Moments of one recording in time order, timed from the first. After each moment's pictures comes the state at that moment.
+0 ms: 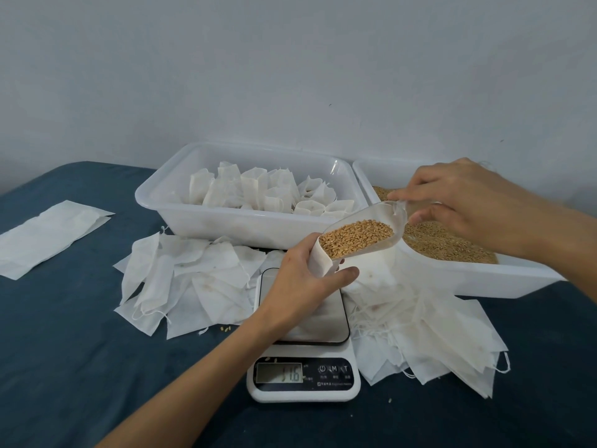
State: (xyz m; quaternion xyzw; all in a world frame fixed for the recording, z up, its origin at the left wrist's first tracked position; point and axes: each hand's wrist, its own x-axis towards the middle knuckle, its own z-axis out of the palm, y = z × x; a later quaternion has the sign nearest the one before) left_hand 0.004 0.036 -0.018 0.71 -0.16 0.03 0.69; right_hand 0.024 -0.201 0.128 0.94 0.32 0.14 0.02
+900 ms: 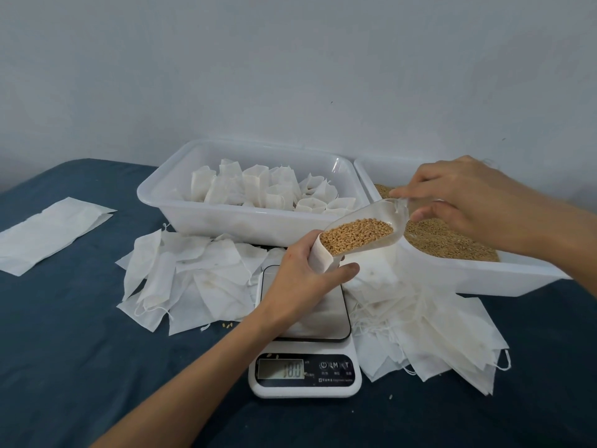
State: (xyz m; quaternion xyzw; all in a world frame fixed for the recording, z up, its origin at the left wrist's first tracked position) left_hand 0.006 0.036 -0.019 0.71 -0.15 0.04 0.69; right_hand 0.022 -0.199 0.130 0.94 0.32 0.14 0.02
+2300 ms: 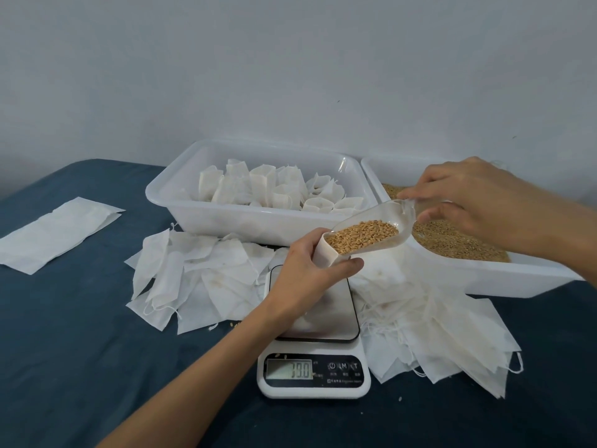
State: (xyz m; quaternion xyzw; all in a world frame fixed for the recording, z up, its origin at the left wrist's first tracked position) left_hand 0.013 0.040 -0.020 0.68 -0.14 0.01 0.72; right_hand 0.029 -0.200 0.125 0.94 0.32 0.14 0.01
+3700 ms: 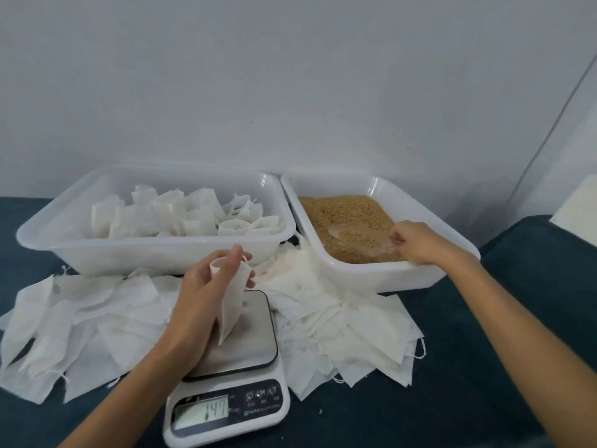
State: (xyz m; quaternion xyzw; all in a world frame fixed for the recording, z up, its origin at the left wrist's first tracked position) left_hand 0.012 0.042 -0.016 0.64 -0.07 0.01 0.76; right_hand 0.080 -0.331 0.040 1.00 -0.07 -0.01 -0.07
